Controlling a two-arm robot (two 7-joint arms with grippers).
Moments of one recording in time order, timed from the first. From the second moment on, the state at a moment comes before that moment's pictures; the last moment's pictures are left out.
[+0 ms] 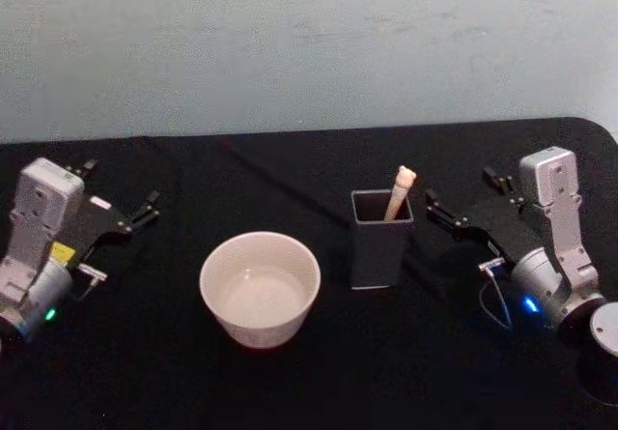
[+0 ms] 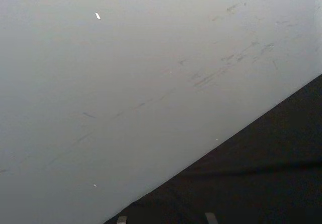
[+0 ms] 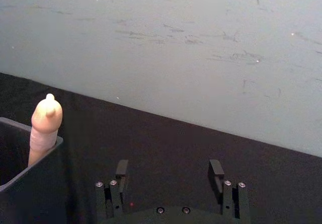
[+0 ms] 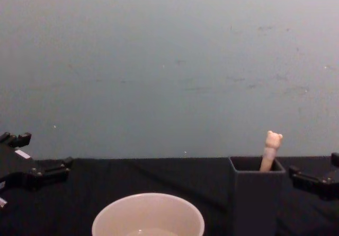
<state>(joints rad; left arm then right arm) -0.20 0.60 0.45 -1.41 -0.25 -0.12 0.03 0.20 0.37 -0.34 -1.33 0.25 -0.08 0.06</state>
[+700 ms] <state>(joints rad) -0.20 0.60 0.45 -1.41 -0.25 -0.12 0.03 0.20 0.38 -0.34 -1.33 0.25 -0.08 0.06</state>
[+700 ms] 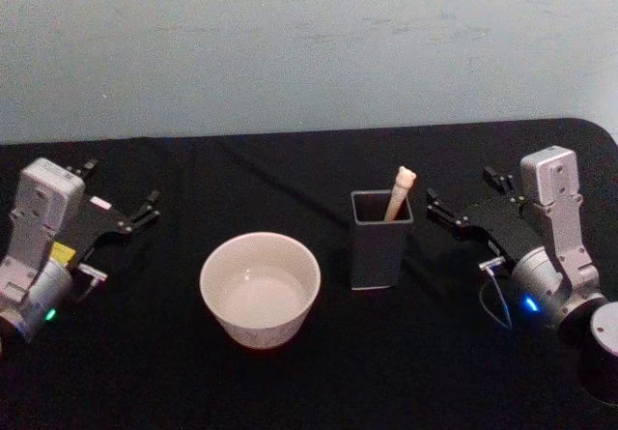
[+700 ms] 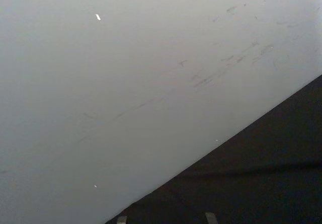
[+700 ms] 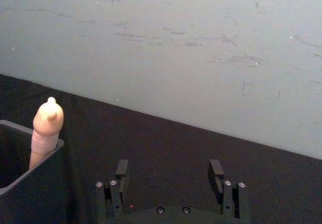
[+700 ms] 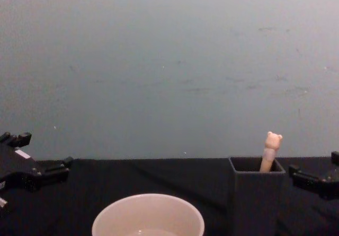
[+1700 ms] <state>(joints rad) -0.20 0.60 0.45 -1.41 -0.25 -0.12 0.03 0.20 0.38 -0.34 -1.33 0.25 -0.08 0.06</state>
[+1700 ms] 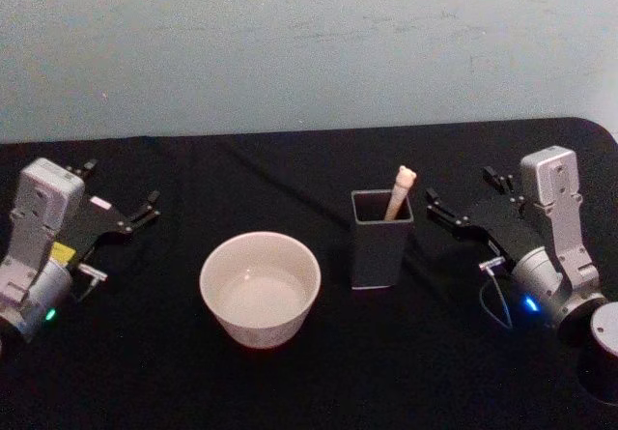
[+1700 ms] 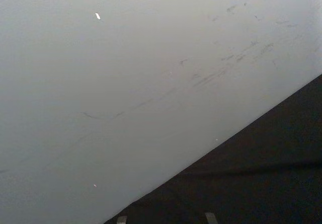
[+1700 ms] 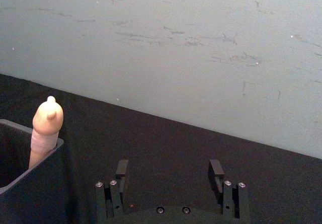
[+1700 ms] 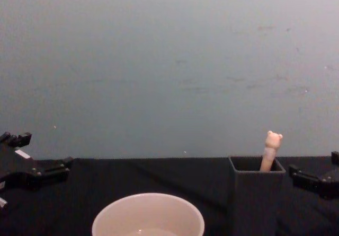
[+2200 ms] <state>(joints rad) -0.20 0.60 0.45 -1.41 -0.25 -0.12 0.03 0.20 0.38 -0.34 -1.33 0.25 -0.08 0.06</state>
